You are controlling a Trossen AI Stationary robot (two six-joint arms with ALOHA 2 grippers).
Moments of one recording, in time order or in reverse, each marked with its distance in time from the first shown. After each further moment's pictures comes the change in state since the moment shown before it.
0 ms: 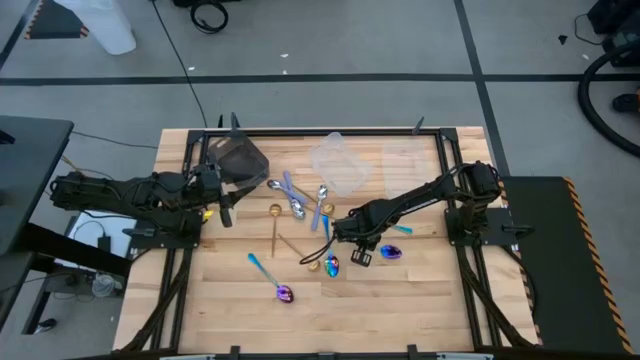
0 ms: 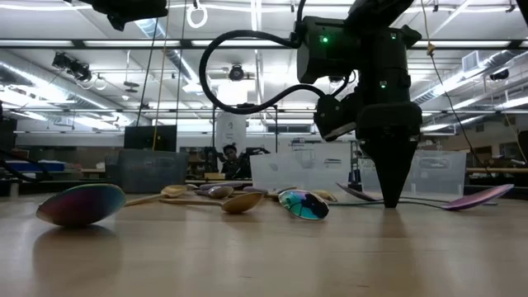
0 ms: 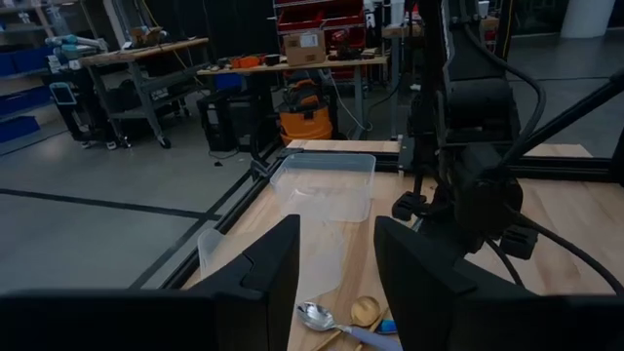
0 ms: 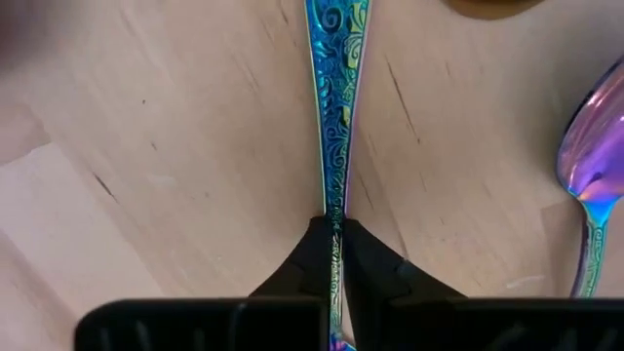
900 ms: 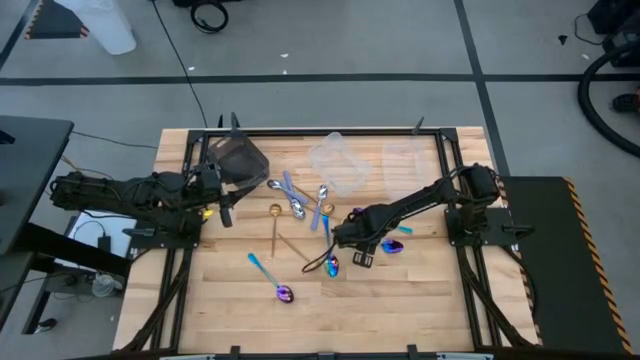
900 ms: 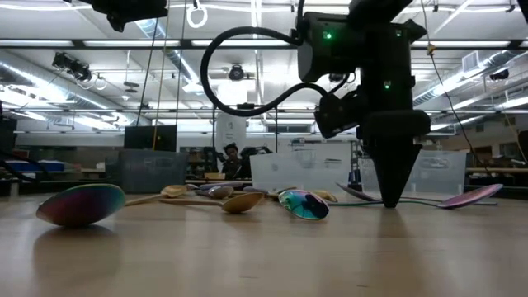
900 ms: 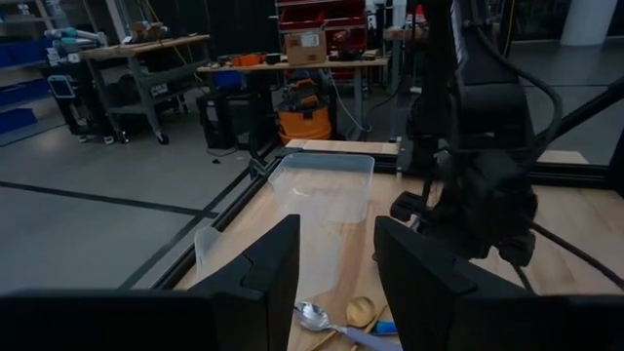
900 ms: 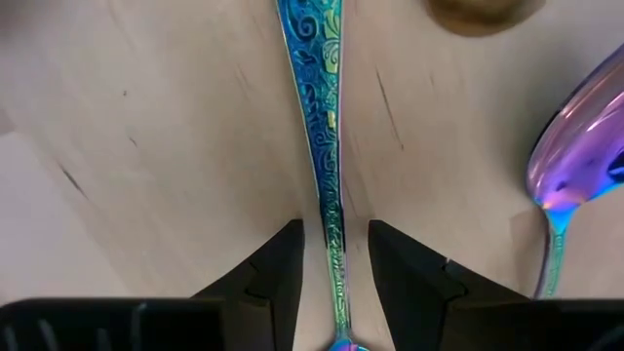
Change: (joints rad) left arm 0.000 0.000 0.000 -0.001 0.000 -0.026; right arm 0.030 -0.002 0.024 -0.040 0.080 -0.042
